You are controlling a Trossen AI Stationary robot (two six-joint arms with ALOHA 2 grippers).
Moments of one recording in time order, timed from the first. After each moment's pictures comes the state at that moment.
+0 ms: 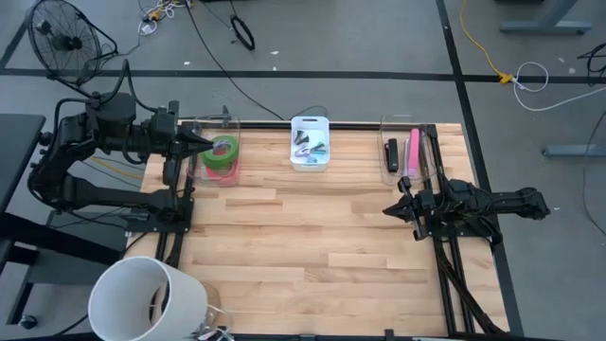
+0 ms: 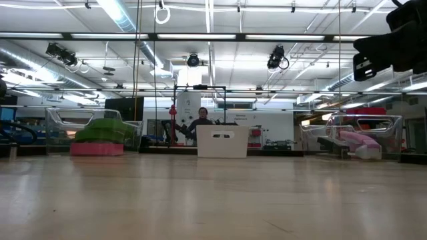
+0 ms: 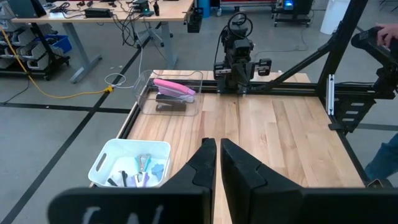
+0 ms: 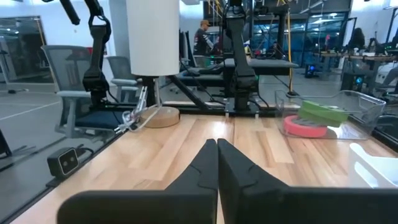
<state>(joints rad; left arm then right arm) 0.27 0.88 1.56 -1.01 0.11 0.09 0.06 0.00 0.02 0.03 -0.15 0.02</state>
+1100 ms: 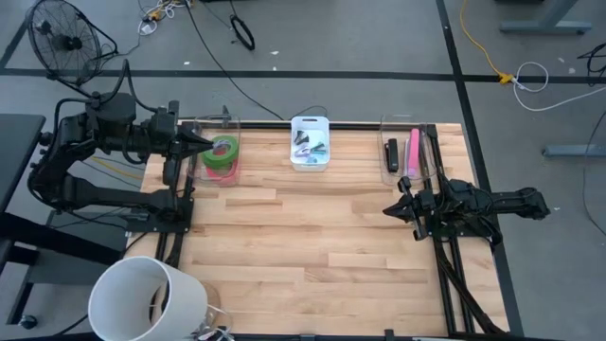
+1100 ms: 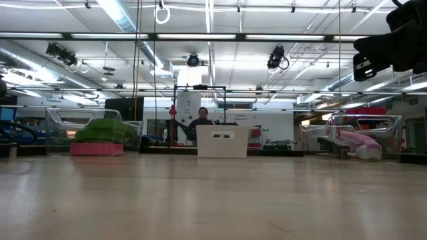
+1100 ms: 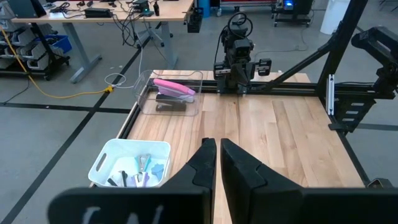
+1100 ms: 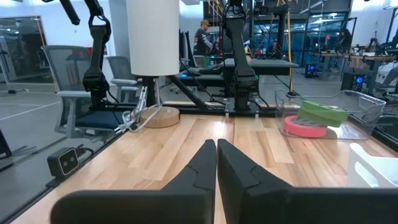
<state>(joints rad) 0.27 0.88 1.56 -1.01 0.11 0.09 0.06 0.00 0.02 0.03 -0.15 0.02</state>
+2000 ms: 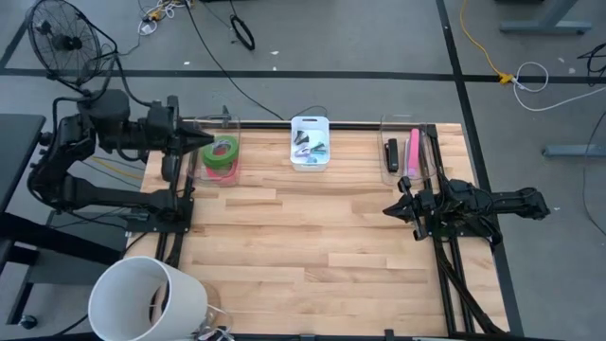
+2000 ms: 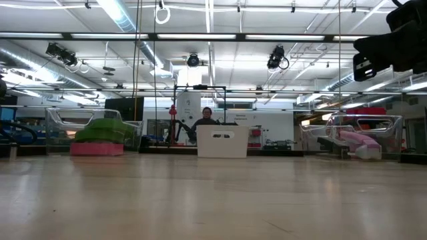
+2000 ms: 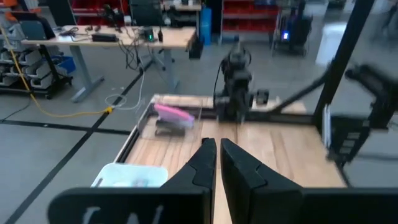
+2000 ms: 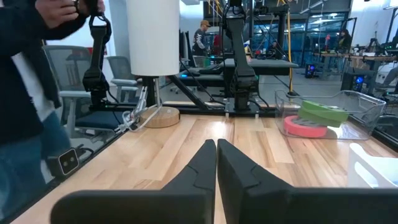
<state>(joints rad) 0.26 0.88 1.56 -0.91 0.11 0.05 0.06 0.00 0.02 0.03 -0.15 0.02</state>
